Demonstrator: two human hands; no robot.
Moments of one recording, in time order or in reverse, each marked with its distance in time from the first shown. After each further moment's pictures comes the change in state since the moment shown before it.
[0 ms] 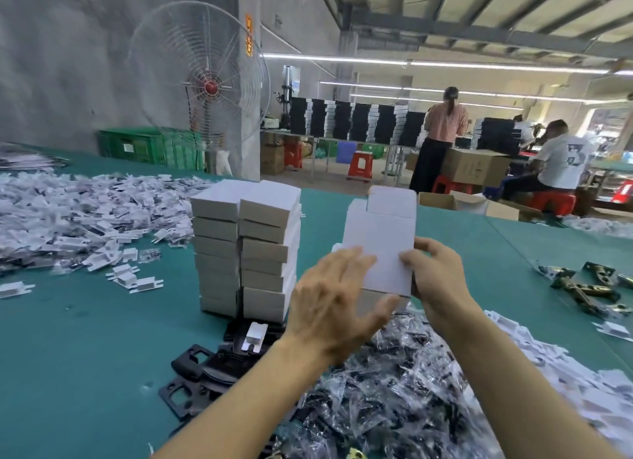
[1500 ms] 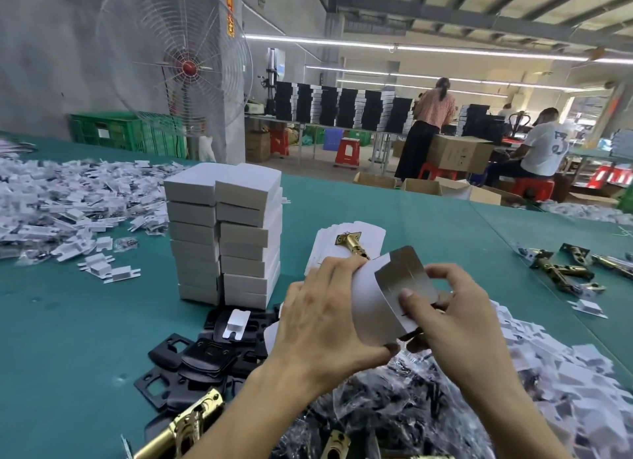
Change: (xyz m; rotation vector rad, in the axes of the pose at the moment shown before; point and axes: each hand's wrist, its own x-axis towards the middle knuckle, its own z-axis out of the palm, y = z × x) left_hand -0.030 0.019 -0.004 -0.132 -0.121 -0.026; right_hand -0.087 0.006 -0.044 -0.301 -0.018 -0.200
